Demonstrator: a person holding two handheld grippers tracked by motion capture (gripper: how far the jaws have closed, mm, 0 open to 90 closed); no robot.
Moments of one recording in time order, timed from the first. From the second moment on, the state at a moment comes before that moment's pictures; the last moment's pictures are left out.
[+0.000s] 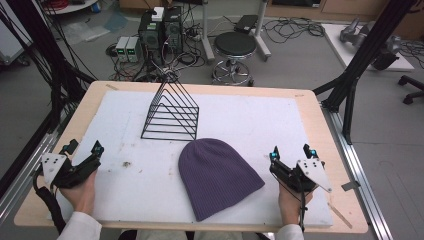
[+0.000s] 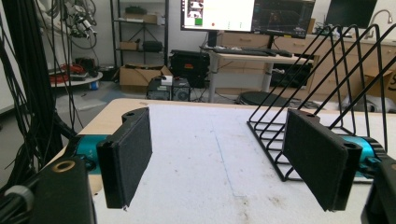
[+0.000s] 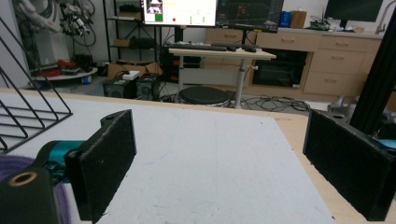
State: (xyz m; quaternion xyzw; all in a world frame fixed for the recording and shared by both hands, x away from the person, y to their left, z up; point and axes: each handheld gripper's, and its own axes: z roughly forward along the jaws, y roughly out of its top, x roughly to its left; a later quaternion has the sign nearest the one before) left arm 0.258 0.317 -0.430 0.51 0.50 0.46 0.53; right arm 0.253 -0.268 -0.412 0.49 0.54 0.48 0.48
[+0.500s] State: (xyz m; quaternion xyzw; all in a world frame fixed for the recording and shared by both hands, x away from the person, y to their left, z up) left arm 0.259 0.320 -0.430 0.50 0.51 0.46 0.53; right arm 0.252 -0.269 -0.412 0.50 0.53 0.49 0.47
